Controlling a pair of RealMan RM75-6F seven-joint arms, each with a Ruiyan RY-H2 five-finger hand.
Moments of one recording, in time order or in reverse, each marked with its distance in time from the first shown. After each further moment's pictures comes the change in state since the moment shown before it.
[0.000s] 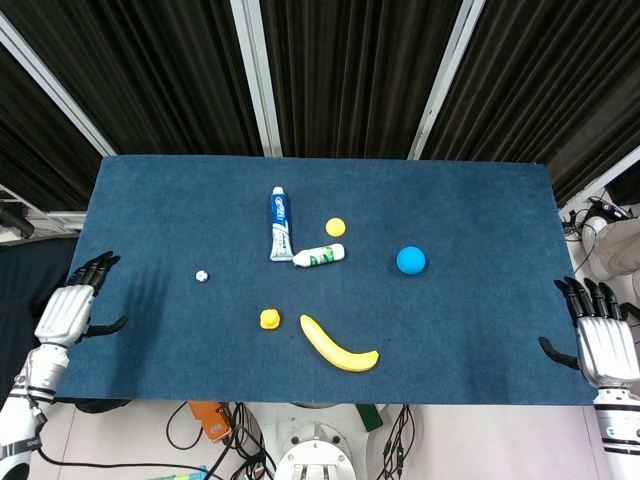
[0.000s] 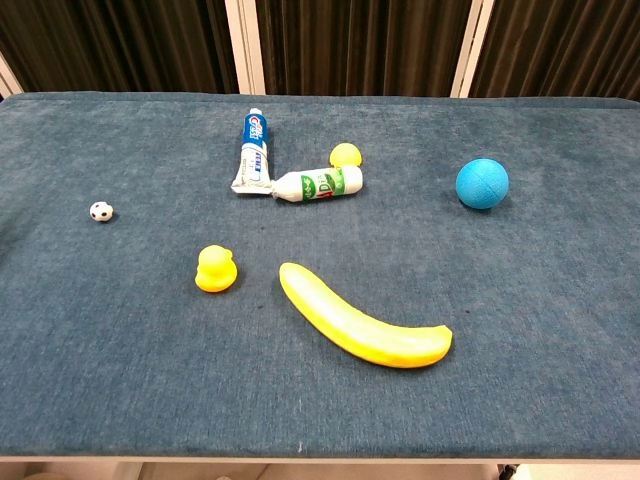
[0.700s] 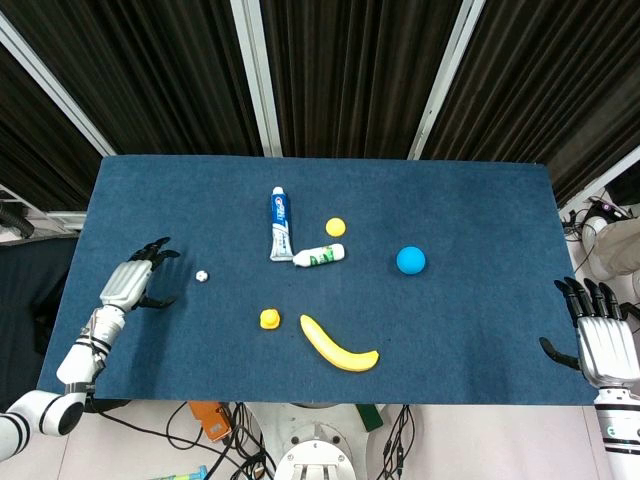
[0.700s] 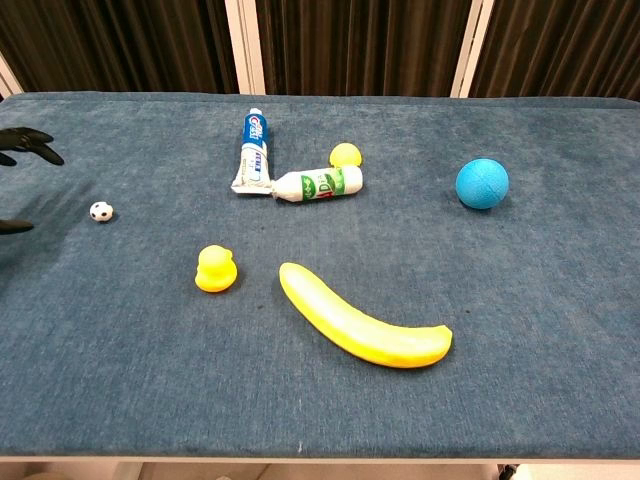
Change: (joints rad) left arm -0.212 -0.219 -0.051 0.262 -0.058 -0.272 -0.101; right arm 0.003 0.004 0.000 0.005 0.002 -0.007 -0.005
